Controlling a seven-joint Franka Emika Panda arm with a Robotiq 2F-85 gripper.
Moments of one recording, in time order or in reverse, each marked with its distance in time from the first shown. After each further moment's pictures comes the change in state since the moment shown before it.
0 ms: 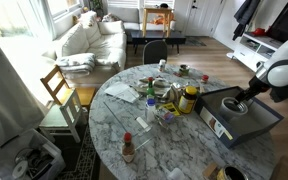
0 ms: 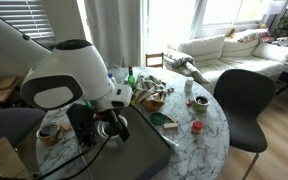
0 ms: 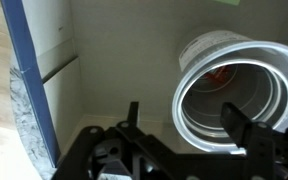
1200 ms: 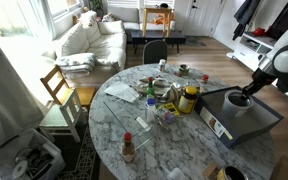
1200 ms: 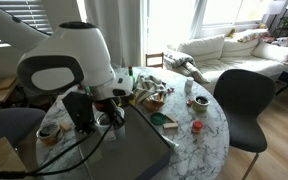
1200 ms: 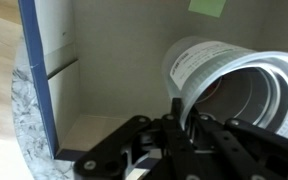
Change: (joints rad) arm 0.002 -0.071 0.007 0.065 -0.019 -0.209 -0.001
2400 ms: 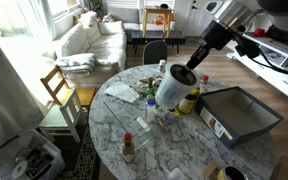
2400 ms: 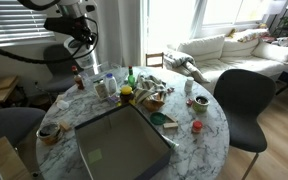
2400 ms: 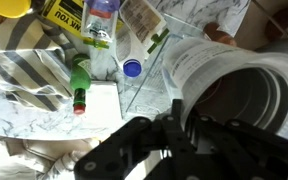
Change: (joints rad) arm 0.439 -0.051 0.166 0.343 0.392 -0.189 -0.256
